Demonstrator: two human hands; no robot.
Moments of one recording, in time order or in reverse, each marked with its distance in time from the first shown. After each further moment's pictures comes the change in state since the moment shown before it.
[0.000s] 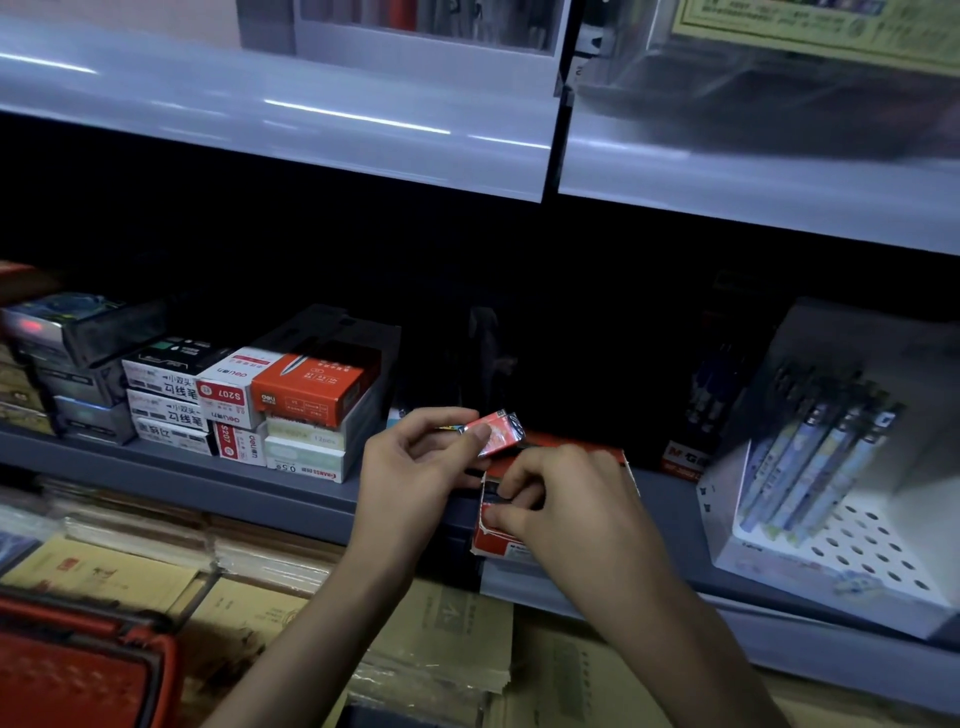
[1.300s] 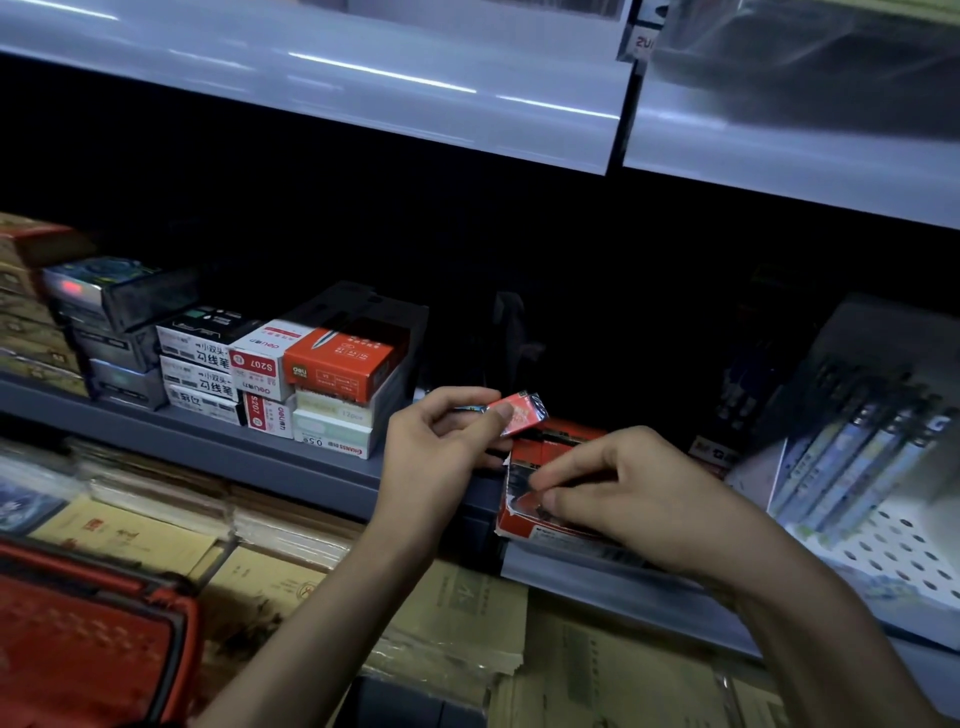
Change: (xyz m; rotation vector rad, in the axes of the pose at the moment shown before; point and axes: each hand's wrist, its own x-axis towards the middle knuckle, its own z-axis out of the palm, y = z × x) left_hand 0.006 -0.005 -0.004 -0.047 0.009 -0.017; right_hand 0.004 0.010 -0.031 0.349 -0.351 0.065
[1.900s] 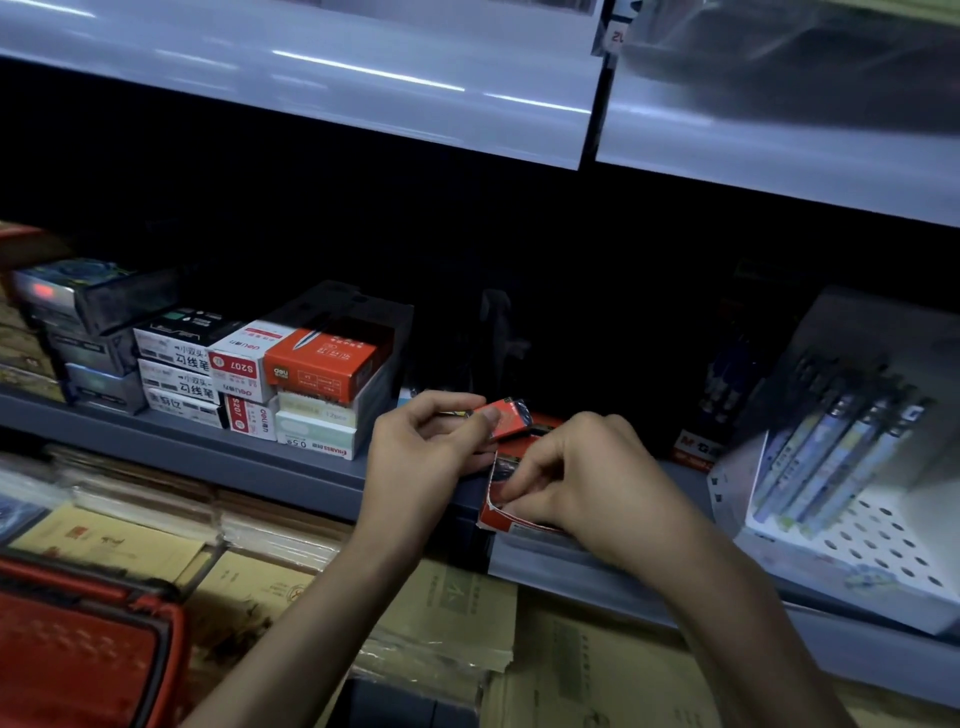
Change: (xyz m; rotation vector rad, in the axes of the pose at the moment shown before) left_hand -0.005 0.001 0.001 -0.013 0.012 -0.036; right_hand 0.013 -0.001 0.015 -0.274 0.162 -0.151
